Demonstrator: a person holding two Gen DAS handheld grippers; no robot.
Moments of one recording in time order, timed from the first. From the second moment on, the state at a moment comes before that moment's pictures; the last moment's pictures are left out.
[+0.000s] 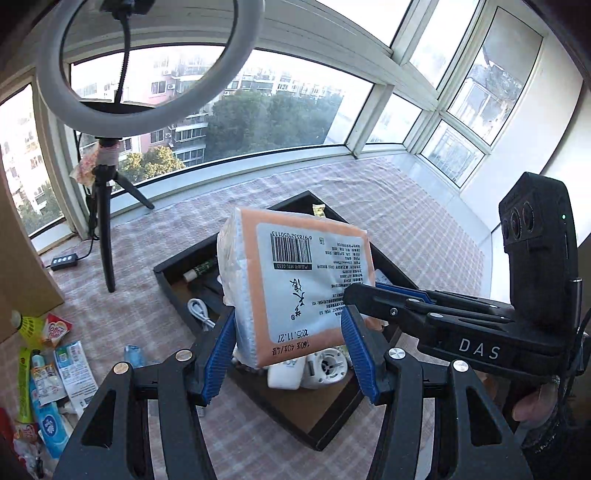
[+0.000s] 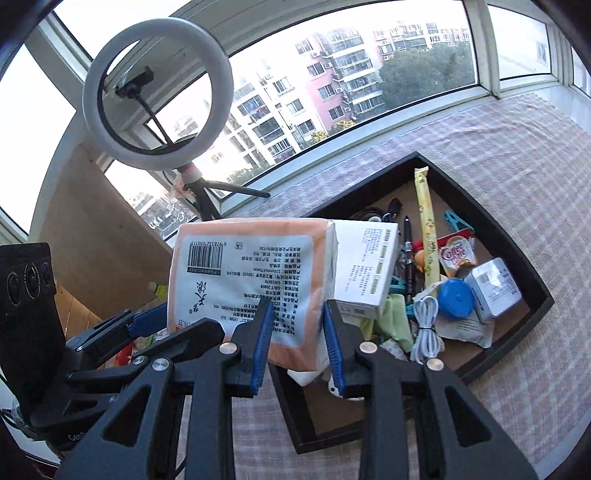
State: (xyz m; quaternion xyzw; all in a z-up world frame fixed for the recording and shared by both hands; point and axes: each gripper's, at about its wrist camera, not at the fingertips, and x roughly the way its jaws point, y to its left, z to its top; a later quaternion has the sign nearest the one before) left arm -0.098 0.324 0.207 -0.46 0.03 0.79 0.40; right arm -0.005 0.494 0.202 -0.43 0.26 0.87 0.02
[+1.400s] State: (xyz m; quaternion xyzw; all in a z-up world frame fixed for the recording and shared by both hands) left arm -0.053 0.016 0.139 -0.52 -0.04 0.84 0.16; right arm -0.052 0.288 0.135 -0.52 0.10 0.84 -0.15
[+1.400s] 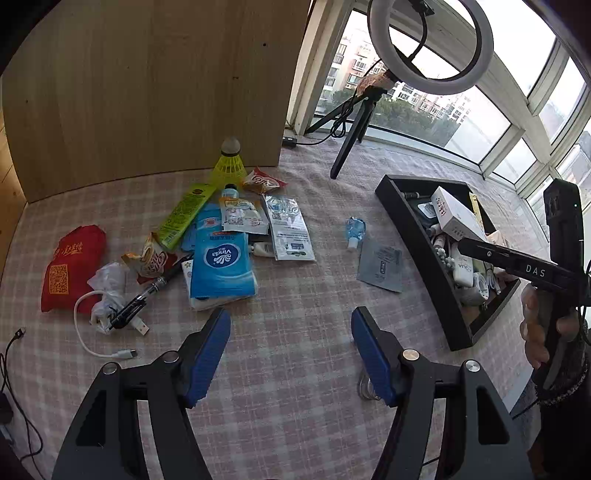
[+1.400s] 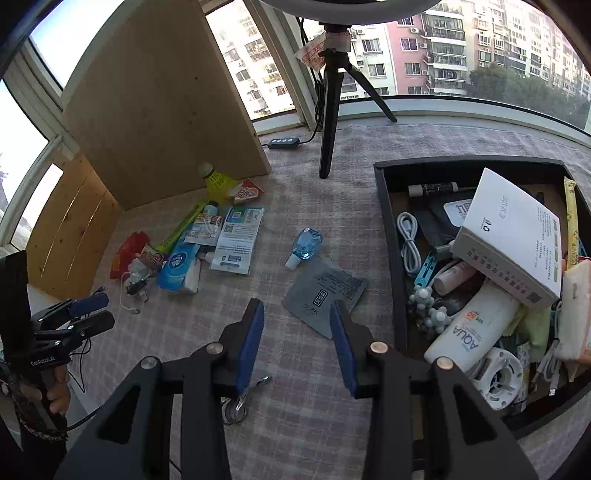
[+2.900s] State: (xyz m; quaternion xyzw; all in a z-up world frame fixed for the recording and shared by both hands) left arm -0.019 0.142 0.033 -0.57 0.04 0.79 0.23; right arm -0.185 0.234 0.049 -0.60 0.11 0.78 -0.09
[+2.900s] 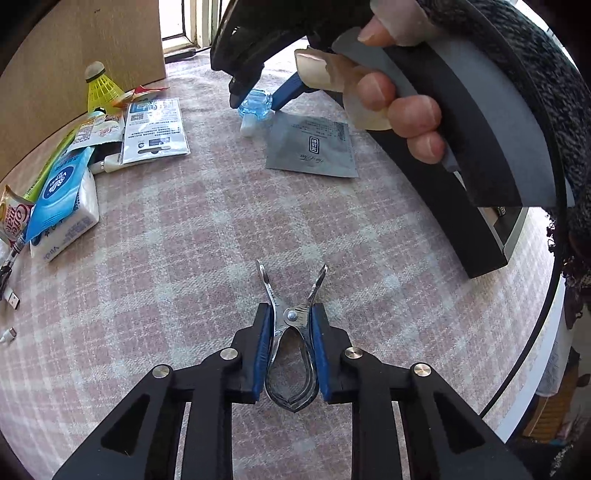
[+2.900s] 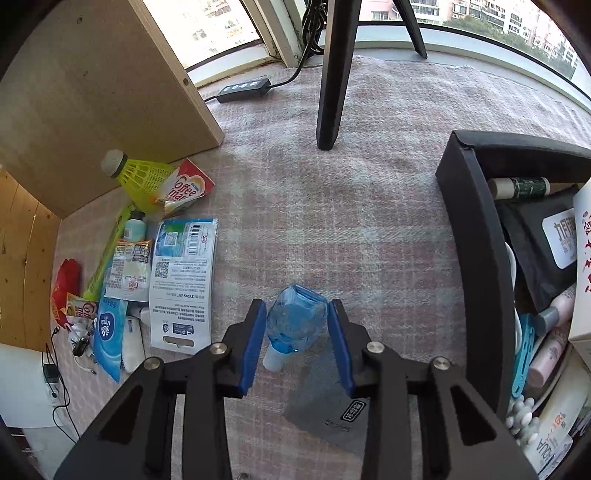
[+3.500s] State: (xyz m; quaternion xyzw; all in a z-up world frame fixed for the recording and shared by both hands) left arm -0.025 0.171 0.095 -0.53 0.02 0.80 0.30; right arm -0.076 0.361 0.163 -0.50 0.17 0.85 -0.08
